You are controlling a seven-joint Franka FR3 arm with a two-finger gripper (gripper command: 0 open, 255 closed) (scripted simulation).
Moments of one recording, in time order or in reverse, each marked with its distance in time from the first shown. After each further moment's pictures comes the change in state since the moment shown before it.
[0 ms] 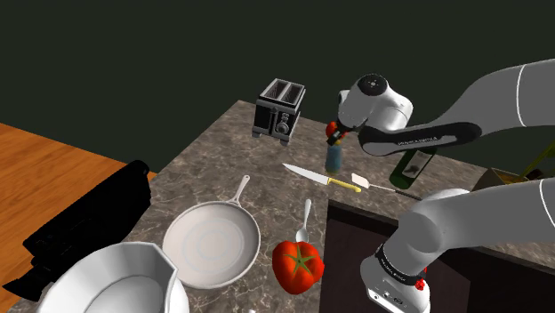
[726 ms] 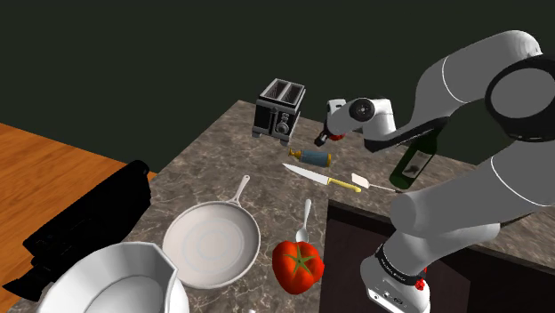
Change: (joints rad) arm -0.516 0.330 0.344 0.168 -0.768 0.453 0.606
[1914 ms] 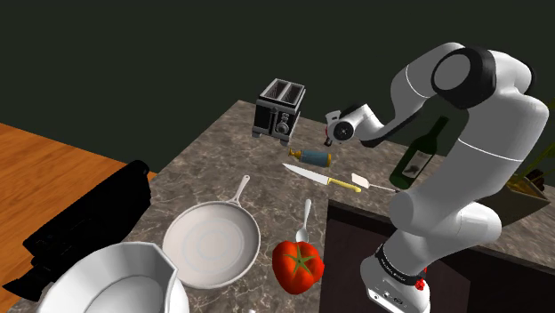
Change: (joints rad) arm -0.067 0.454 -0.012 0.298 -0.626 -0.438 0.346
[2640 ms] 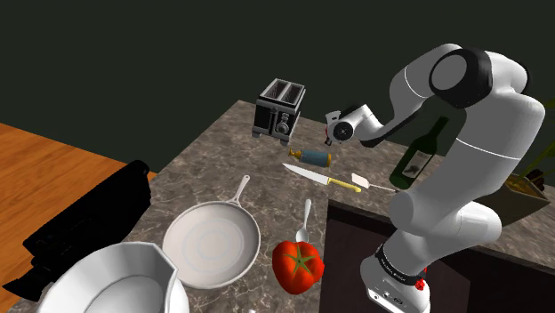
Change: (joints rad) arm -0.003 0.025 -0.004 0.021 -0.015 -0.003 0.004
